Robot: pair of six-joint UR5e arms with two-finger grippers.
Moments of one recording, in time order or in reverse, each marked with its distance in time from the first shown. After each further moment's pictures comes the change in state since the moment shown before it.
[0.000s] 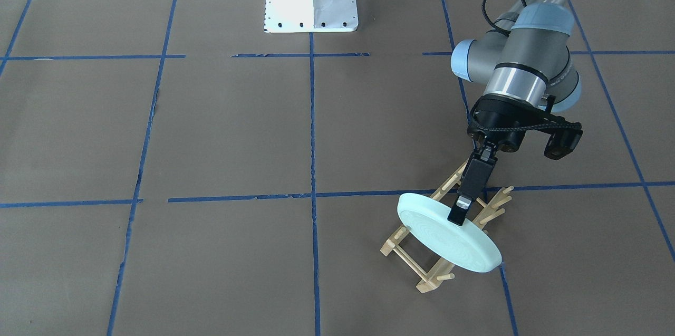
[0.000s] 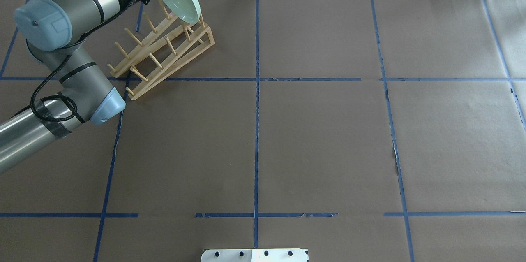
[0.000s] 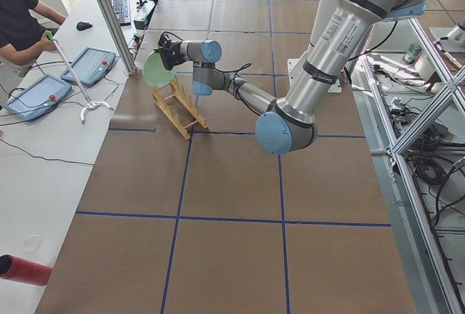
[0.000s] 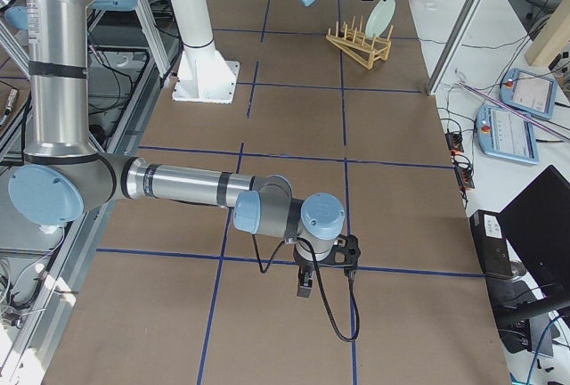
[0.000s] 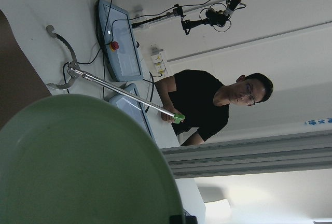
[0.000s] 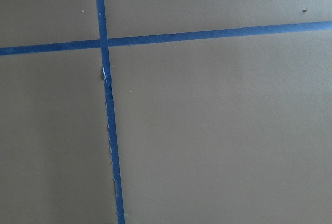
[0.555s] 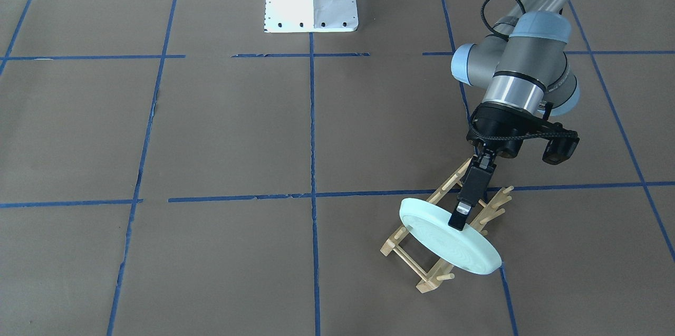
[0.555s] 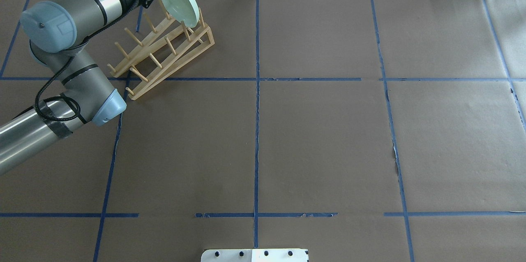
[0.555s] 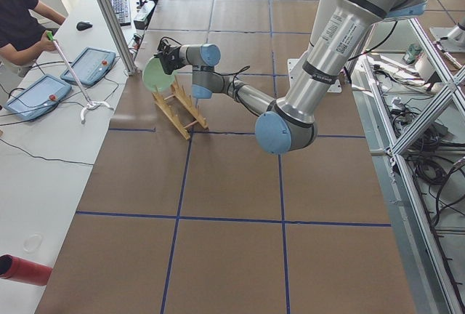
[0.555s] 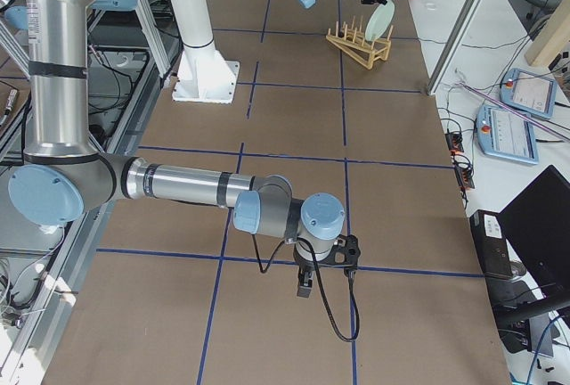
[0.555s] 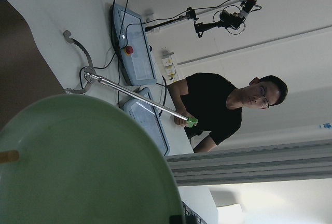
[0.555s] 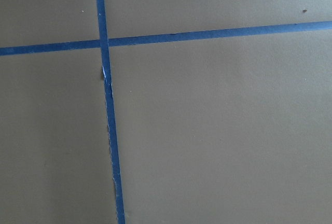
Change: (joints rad) left arm 0.004 -0.004 0.029 -0.003 0.000 0.001; right arm 0.000 0.000 0.000 0.000 0.000 0.000
